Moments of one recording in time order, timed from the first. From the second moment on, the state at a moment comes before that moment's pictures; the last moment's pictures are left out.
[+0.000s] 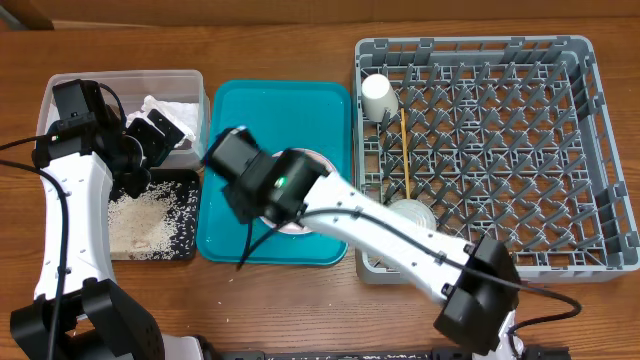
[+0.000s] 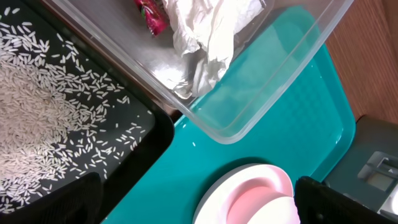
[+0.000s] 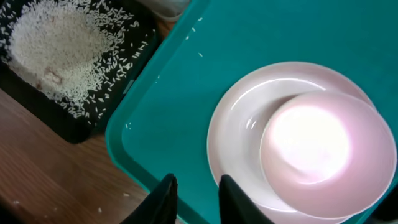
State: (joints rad) left arm 0.32 1.60 1.33 -0.92 0.28 -0.59; right arm 1.00 2.03 1.92 -0.99 0.09 0.41
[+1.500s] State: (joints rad) left arm 0.32 1.60 1.33 -0.92 0.28 -0.59; right arm 0.98 2.08 1.56 -0.65 0.28 0.36
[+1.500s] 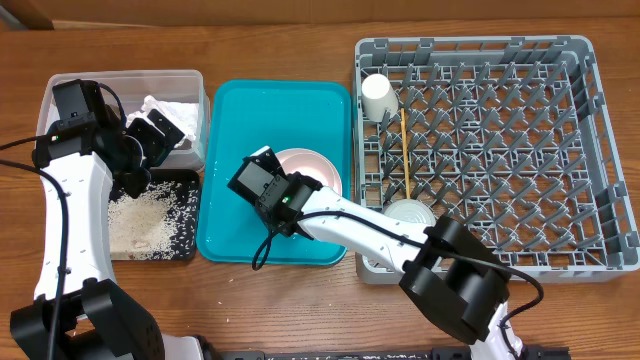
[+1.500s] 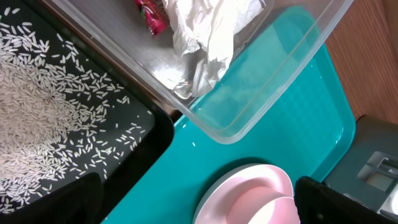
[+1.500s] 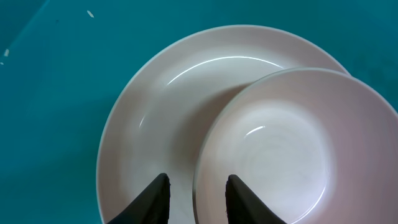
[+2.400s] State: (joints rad) left arm 0.32 1.60 1.33 -0.92 0.28 -0.59; right arm 0.97 2.09 1.58 -0.74 0.28 0.36
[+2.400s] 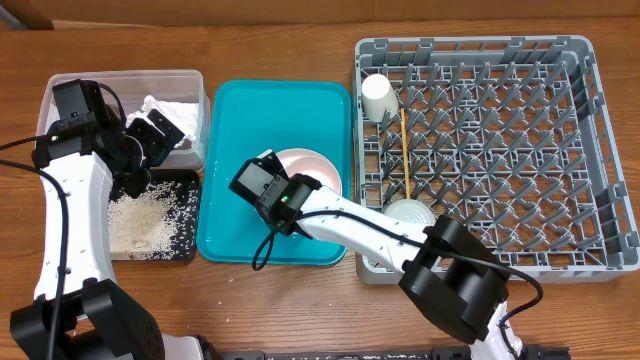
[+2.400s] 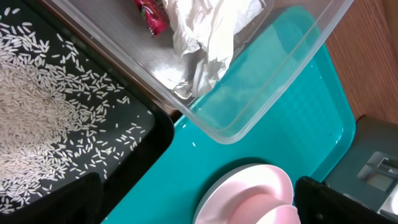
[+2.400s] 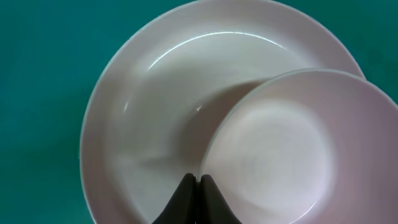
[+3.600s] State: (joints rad) left arm 0.32 1.60 1.33 -0.92 0.28 -0.59; right arm 0.11 1.73 1.49 -0.74 -1.12 0.31
